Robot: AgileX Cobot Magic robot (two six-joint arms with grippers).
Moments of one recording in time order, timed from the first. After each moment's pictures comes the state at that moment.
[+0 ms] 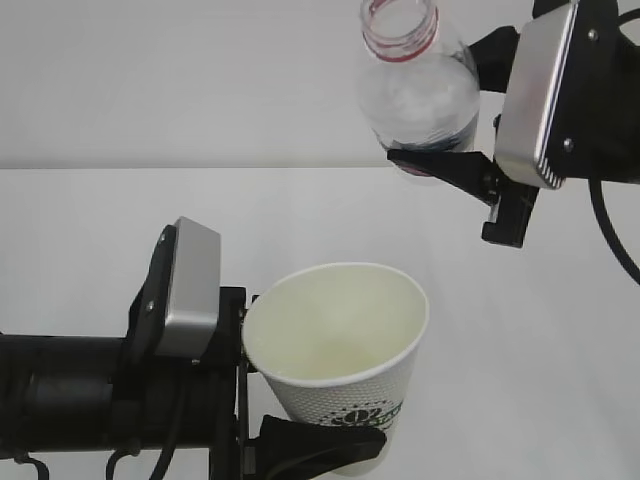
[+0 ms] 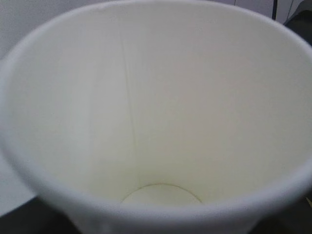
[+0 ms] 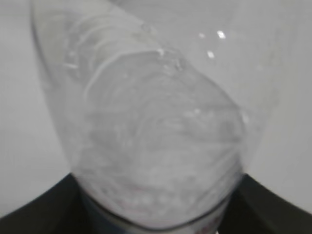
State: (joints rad) left arm -0.73 1.67 -0.48 0.86 -1.03 -0.40; right arm 0.26 1.34 -0.77 -1.27 -0.61 0.14
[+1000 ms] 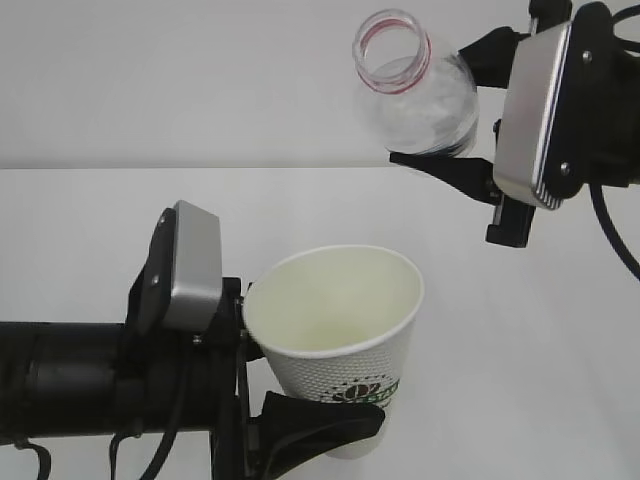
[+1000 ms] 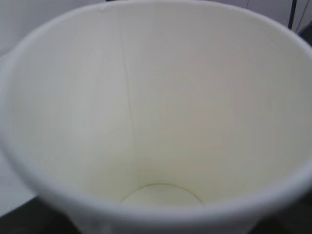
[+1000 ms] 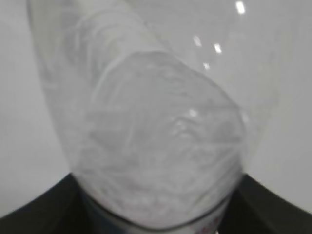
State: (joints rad) left arm -0.73 1.64 -0.51 0.86 -0.95 -0.48; right arm 0.26 1.34 -0.77 -1.27 -0.60 0.04
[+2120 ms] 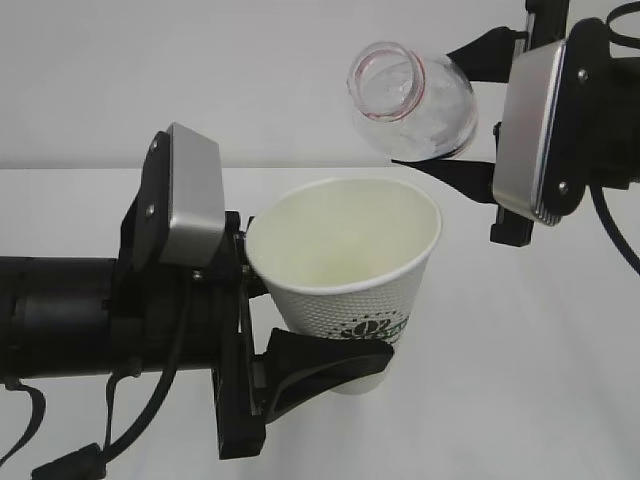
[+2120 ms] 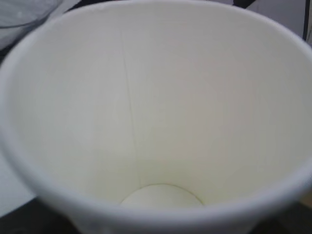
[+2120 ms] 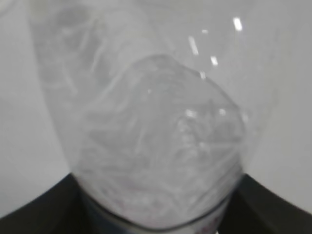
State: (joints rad) left arm -0.73 1.53 -0.60 0.93 -0.82 -0.53; right arm 0.26 1.34 -0.77 -1.27 -0.60 -0.06
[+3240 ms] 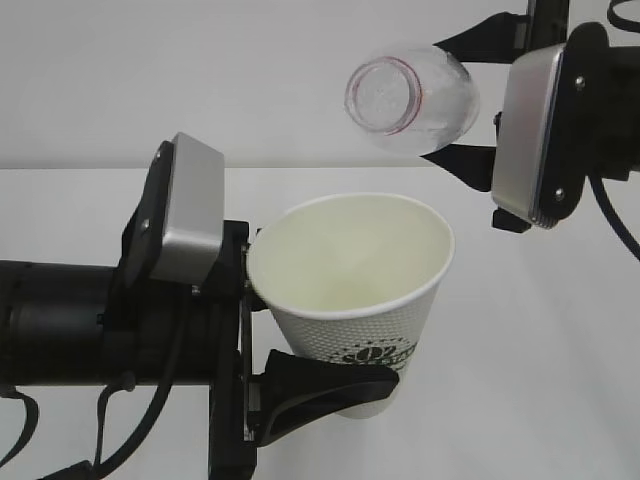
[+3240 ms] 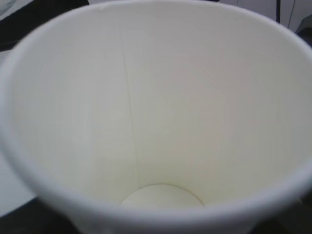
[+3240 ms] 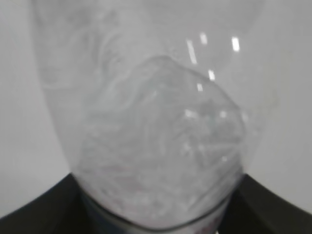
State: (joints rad) left arm -0.73 1.53 -0.60 1.01 -0.86 -0.57; right arm 0.26 1.34 -0.78 -1.22 -0.60 -0.22
